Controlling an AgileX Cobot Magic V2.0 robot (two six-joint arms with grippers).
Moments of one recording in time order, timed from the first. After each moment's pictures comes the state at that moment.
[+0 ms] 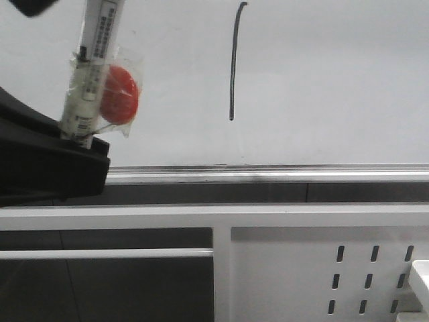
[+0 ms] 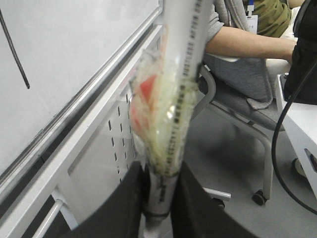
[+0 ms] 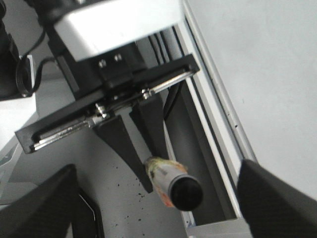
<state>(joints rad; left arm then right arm) -0.34 1.16 -0.33 1.35 -0.91 -0.78 1.01 1.20 -1.11 0.12 0.62 -0.39</state>
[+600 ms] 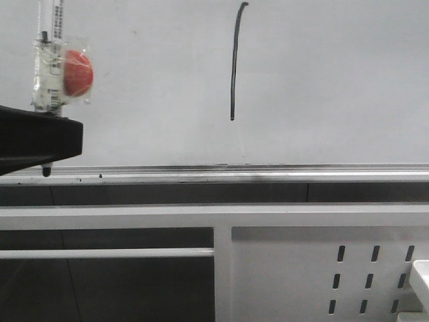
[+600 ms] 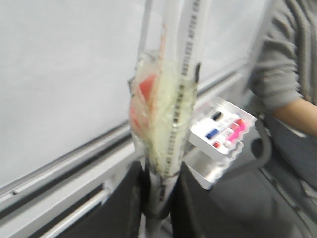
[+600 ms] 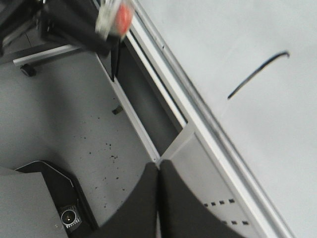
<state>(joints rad) -0.35 1.16 -0.19 0.82 -0.87 -0.68 0.91 0.90 -0.98 -0.07 0.87 -0.18</state>
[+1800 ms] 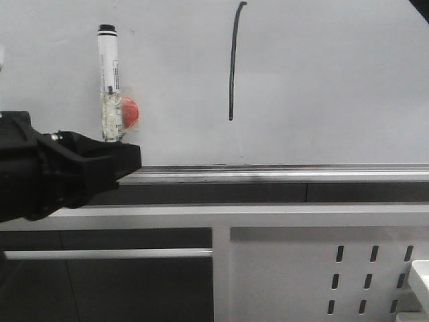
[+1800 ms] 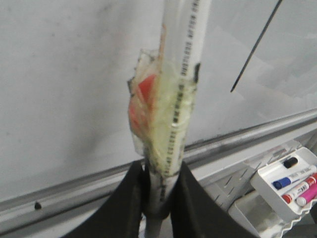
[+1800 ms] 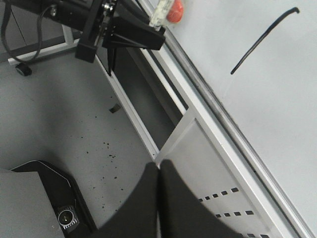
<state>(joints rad) -0.70 1.65 -0.27 0.02 -1.13 -0.32 0.91 0.81 -0.84 -0.10 0.79 -0.15</state>
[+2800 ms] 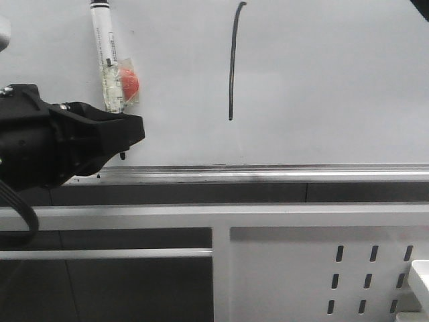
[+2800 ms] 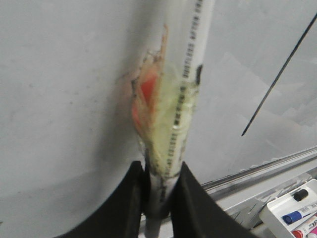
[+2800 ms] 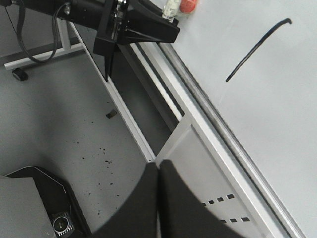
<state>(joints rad) -0.69 1.65 -0.32 -0.03 -1.13 -0.32 0.91 0.81 -0.84 -0.11 0.77 -0.15</state>
